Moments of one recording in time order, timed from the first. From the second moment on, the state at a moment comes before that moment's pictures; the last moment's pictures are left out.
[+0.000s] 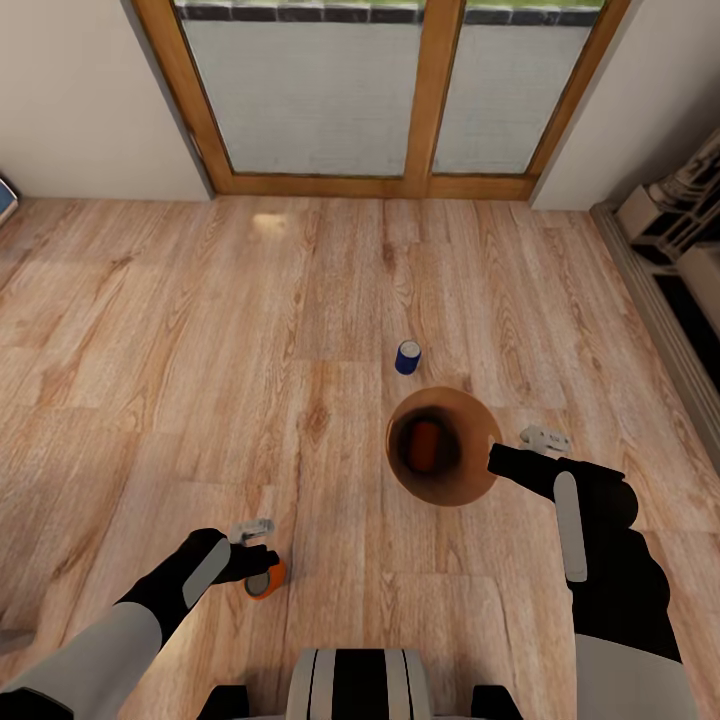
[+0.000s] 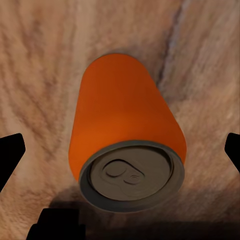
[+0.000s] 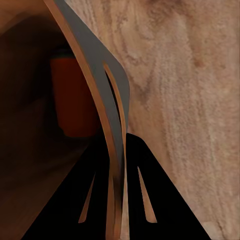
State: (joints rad) left arm -0.72 0.12 -0.36 -0.55 0.65 0.64 0.12; right arm -0.57 0.07 -0.26 -1.58 -0.08 1.05 0.11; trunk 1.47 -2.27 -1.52
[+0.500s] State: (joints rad) left arm -0.72 0.11 -0.36 -0.55 0.65 0.64 0.12; right arm -0.57 0.07 -0.26 -1.58 -0.08 1.05 0.11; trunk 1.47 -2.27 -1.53
